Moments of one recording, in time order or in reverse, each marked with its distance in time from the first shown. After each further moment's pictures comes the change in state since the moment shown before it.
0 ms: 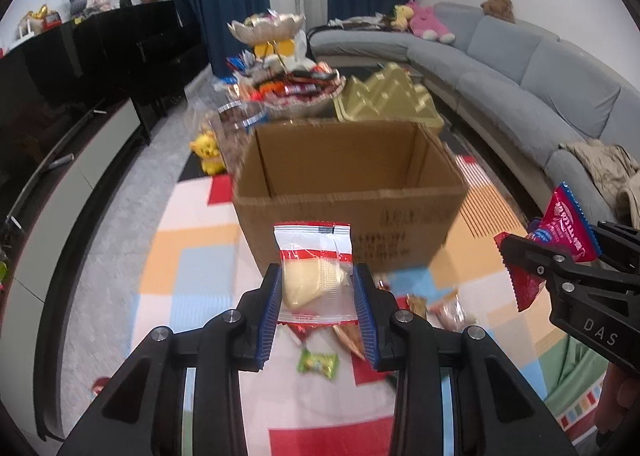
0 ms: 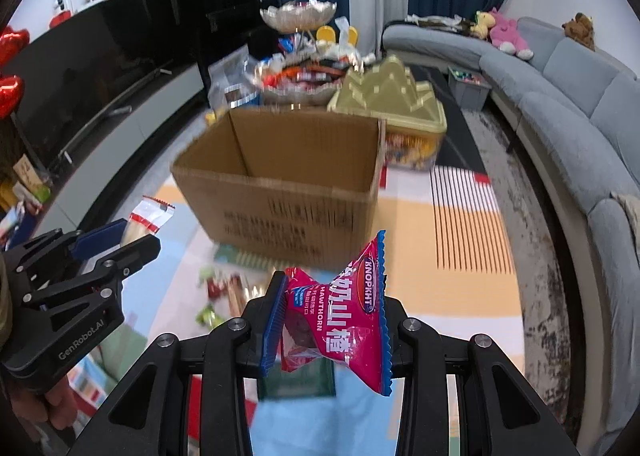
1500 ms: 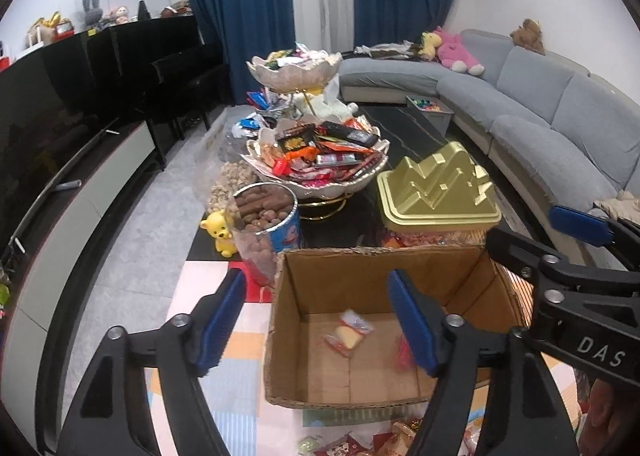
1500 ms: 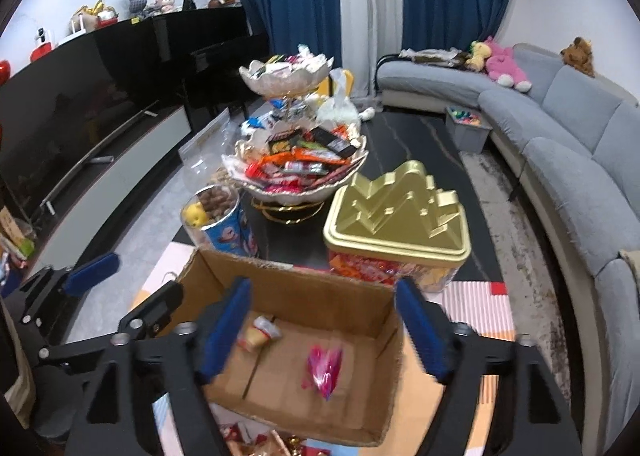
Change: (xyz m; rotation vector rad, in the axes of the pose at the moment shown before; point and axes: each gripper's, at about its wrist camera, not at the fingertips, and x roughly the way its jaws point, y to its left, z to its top) left arm 0.069 0.036 0.125 -0.057 -0.082 0.065; right arm 0.065 0.005 0.146 0.023 -0.119 -0.047
